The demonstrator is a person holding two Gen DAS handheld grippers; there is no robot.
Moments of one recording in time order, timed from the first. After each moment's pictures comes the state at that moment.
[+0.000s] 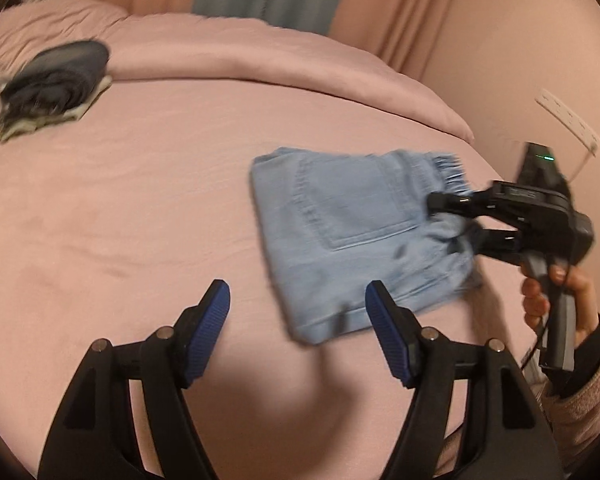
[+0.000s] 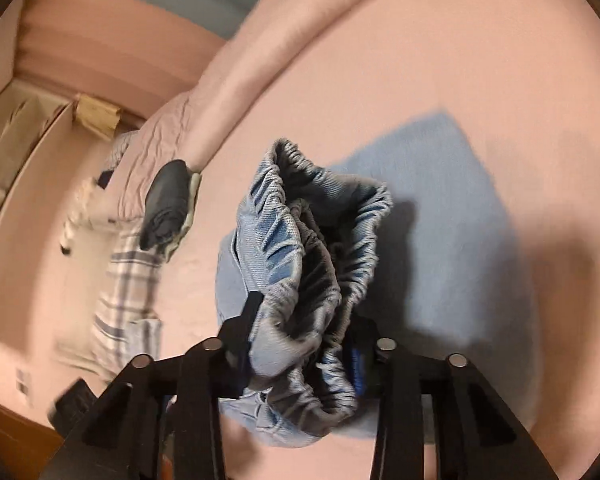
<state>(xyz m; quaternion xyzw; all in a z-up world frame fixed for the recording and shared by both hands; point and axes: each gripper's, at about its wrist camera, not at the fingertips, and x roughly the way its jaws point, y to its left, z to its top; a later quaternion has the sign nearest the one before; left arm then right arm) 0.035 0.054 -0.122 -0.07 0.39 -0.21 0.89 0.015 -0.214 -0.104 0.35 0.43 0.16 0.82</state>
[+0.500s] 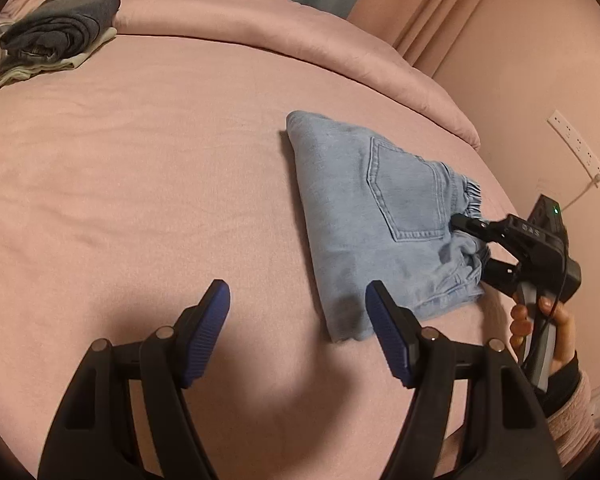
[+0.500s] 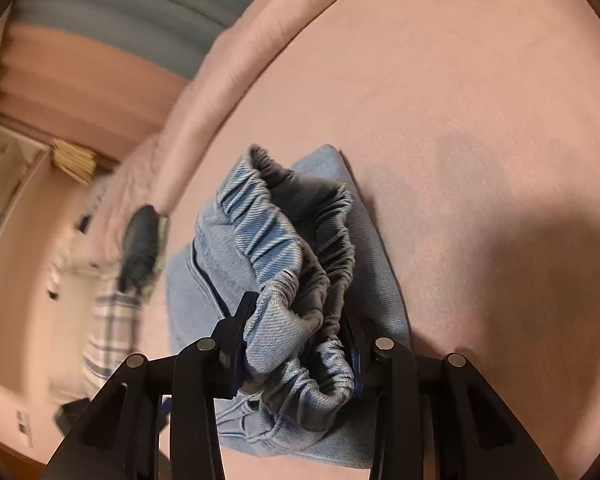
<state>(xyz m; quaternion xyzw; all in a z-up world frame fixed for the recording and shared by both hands) 0.064 0.054 -0.140 -0.12 0.44 -0.21 0.87 0.004 -0.273 -0.147 0.41 0.41 0.10 0.81</state>
